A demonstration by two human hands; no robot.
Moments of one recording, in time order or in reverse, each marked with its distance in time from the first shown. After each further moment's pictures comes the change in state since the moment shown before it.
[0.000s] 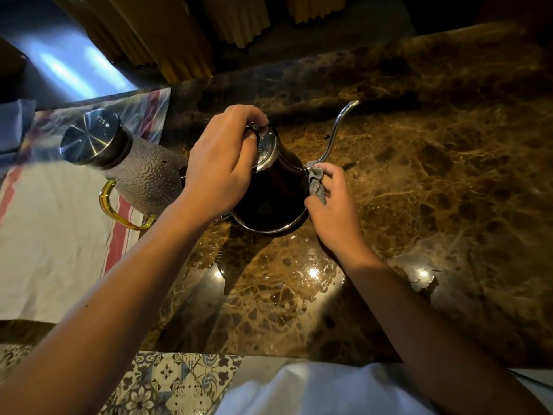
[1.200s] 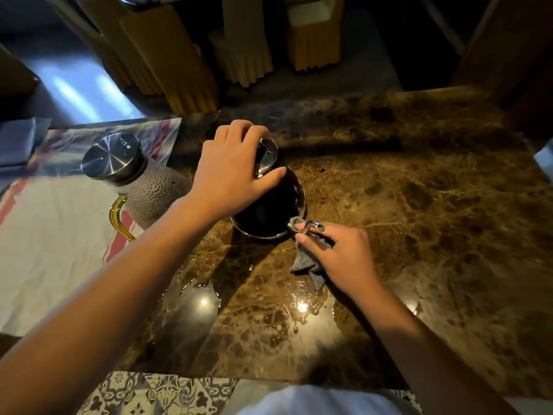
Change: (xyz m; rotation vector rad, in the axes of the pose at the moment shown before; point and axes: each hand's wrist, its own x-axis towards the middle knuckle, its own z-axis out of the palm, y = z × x) left_hand 0.024 0.005 -0.010 0.345 -0.107 -0.023; right_hand -0.021 0.004 -0.031 -0.269 -0.041 -0.379
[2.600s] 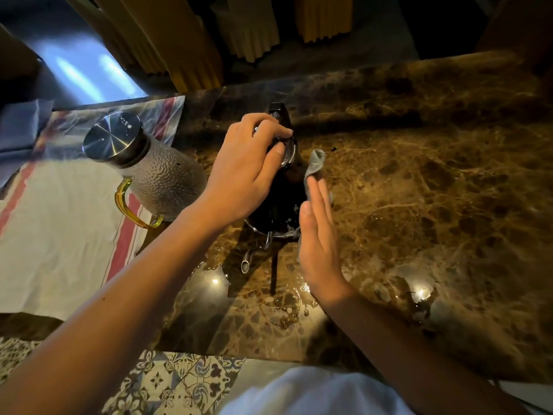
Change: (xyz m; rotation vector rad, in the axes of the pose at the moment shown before) left_hand -0.025 0.002 0.016 -0.279 0.065 0.087; right_hand -0.011 -0.026 0.067 0.310 0.062 0.212
